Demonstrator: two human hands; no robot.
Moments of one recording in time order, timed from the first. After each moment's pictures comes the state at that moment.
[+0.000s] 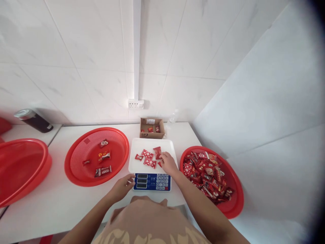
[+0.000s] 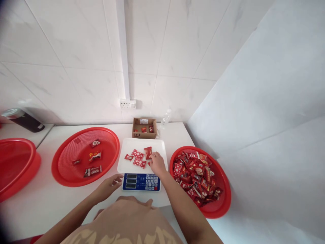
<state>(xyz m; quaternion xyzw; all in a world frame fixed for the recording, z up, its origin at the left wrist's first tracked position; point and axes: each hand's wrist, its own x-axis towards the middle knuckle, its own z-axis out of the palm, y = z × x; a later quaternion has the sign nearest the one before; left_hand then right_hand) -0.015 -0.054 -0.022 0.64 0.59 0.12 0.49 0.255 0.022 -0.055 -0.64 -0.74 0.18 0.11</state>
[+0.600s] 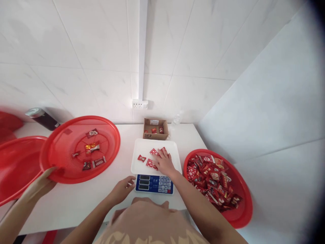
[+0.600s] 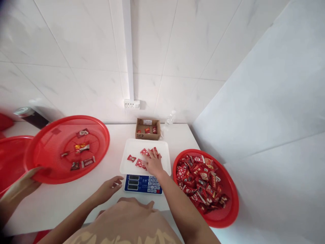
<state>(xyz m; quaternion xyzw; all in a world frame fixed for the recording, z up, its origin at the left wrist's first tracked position) -0.022 -0.059 -0.027 0.63 0.60 0.11 0.49 0.224 0.032 -0.047 -0.60 -0.77 0.20 0.02</state>
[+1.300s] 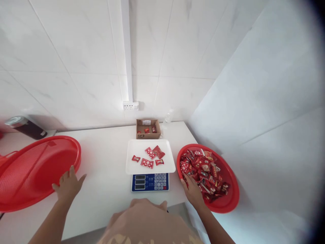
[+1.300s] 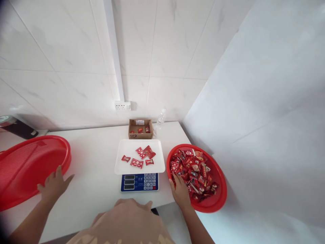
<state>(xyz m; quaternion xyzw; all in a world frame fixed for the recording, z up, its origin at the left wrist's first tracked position) -0.173 -0.026 -0.024 0.51 0.86 0.04 0.08 0.354 -0.108 -0.107 -0.77 -0.58 0.17 0.18</state>
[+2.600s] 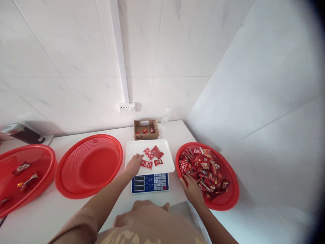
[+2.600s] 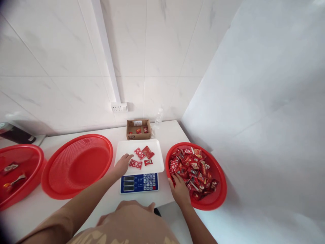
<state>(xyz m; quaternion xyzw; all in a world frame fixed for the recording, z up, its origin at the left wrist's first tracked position) 0.050 0.041 -0.047 0.83 0.52 0.02 0.18 0.347 -0.107 -0.090 -0.79 -0.56 0.18 0.17</state>
